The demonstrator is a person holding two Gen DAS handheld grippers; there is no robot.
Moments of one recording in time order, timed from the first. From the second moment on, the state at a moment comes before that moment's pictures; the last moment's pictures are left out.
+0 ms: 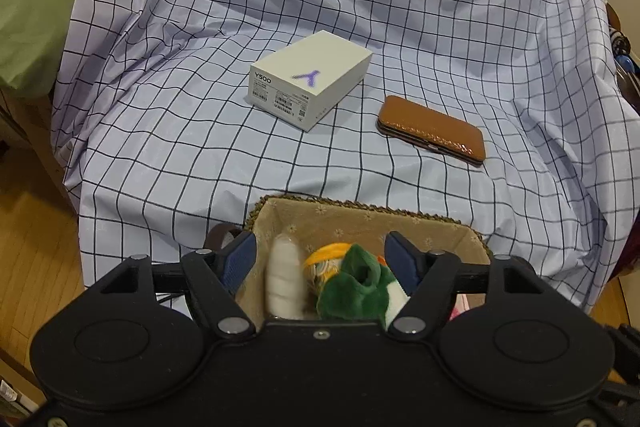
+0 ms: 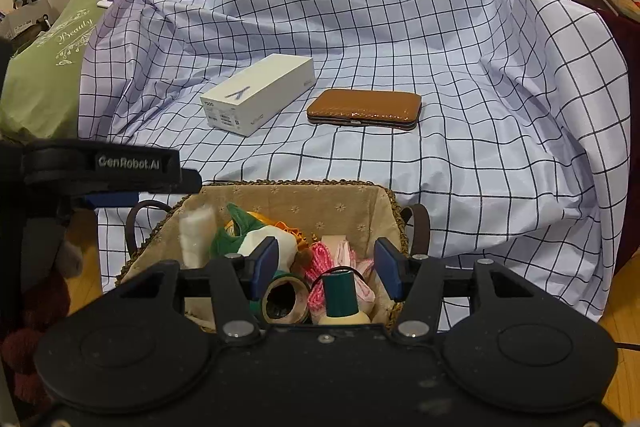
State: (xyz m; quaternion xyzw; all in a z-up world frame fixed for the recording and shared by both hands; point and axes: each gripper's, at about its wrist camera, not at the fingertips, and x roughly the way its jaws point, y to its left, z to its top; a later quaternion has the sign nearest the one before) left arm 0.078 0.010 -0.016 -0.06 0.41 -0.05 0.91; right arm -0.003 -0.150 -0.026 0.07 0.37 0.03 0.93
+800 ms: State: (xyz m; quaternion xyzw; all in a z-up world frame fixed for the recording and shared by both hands) left arm 0.032 0.010 -0.005 -0.02 0.39 -0.02 0.92; right arm -0.006 -0.150 -0.025 0.05 0.37 -0.02 0.93
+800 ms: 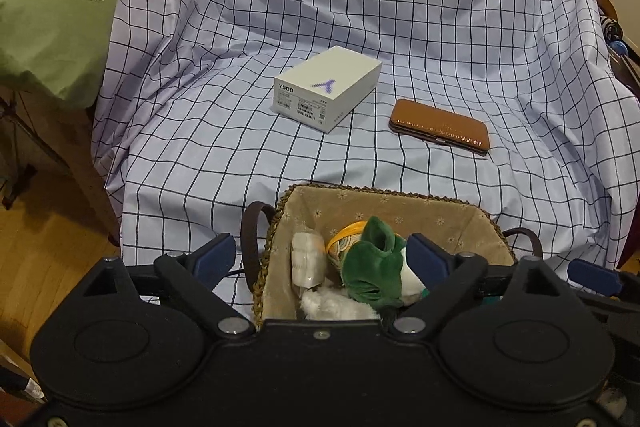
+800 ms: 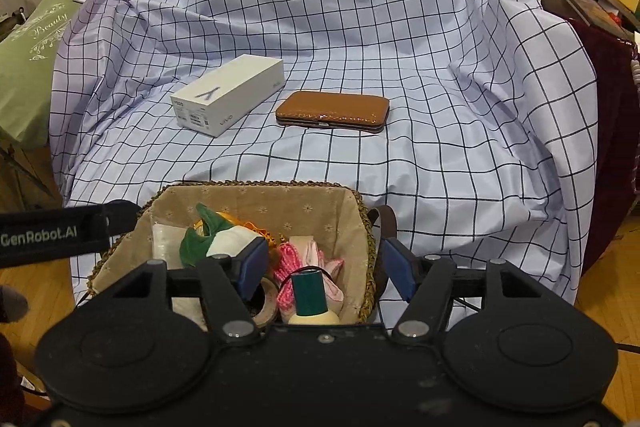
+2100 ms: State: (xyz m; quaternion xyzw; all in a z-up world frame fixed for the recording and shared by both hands) left arm 0.025 0.008 -0.016 -0.01 0.40 -0.01 0.91; right arm -0.005 -0.152 -0.030 0.05 0.38 -0.03 0.92
